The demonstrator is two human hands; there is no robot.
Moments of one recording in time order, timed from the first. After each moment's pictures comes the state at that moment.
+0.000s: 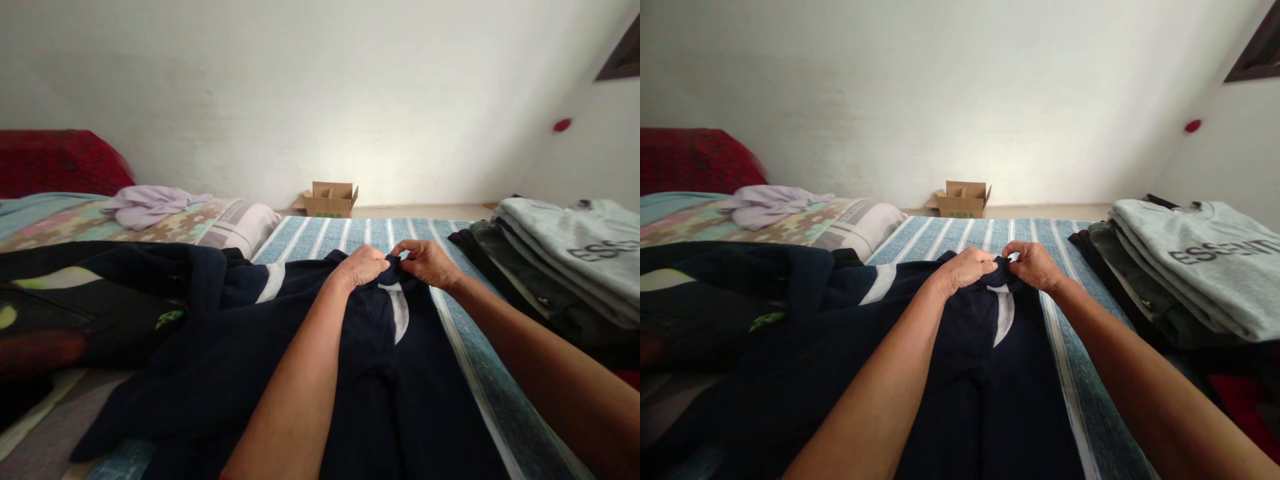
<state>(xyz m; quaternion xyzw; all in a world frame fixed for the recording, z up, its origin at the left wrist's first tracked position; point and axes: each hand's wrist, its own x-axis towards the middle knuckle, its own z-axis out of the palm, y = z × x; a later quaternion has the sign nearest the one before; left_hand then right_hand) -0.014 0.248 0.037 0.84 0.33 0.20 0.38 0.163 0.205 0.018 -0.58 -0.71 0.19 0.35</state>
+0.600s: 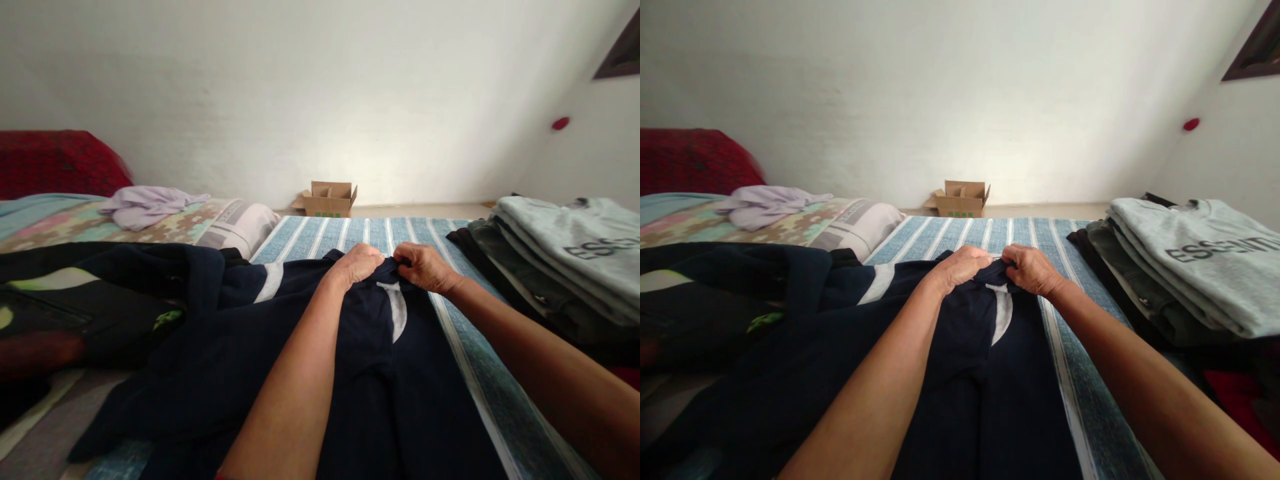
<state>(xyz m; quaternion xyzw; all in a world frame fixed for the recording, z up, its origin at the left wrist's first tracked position) -0.016 0.247 0.040 0.81 0.35 0.22 0.42 0.167 0.204 0.014 -0.52 -0.81 -0.01 0.26</state>
